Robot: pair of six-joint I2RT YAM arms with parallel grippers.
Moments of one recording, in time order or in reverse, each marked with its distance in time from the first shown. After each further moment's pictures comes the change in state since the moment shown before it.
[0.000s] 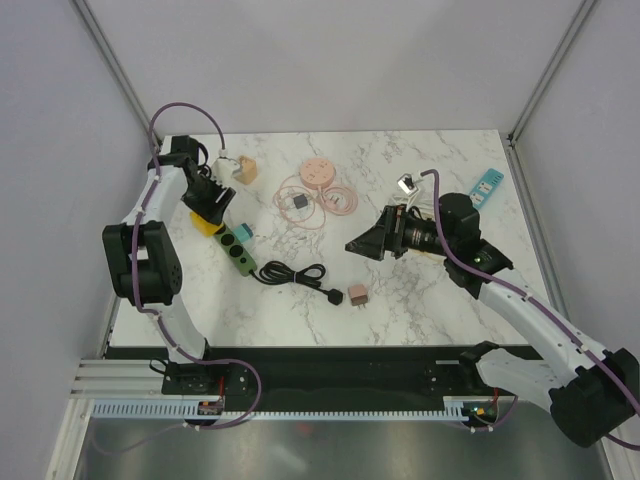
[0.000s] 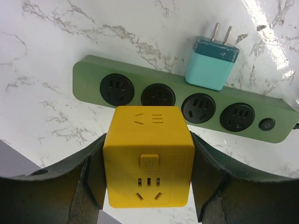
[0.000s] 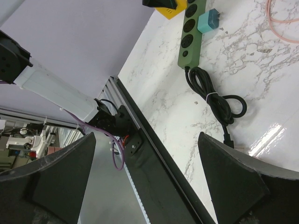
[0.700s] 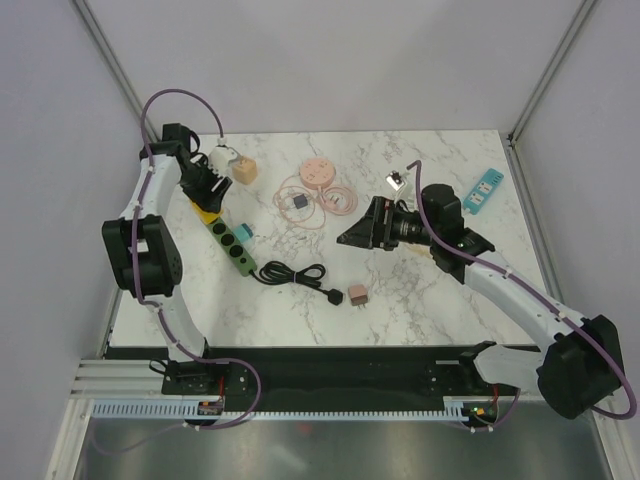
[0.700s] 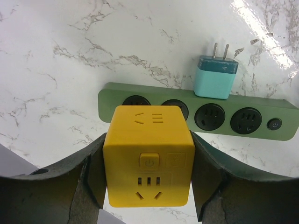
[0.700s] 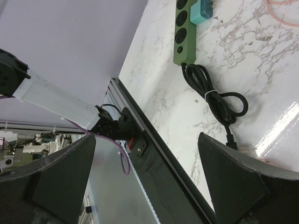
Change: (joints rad) left arm 0.045 0.067 0.161 -0.070 0.127 0.139; right arm 0.000 0.158 0.027 0.044 -0.003 0.078
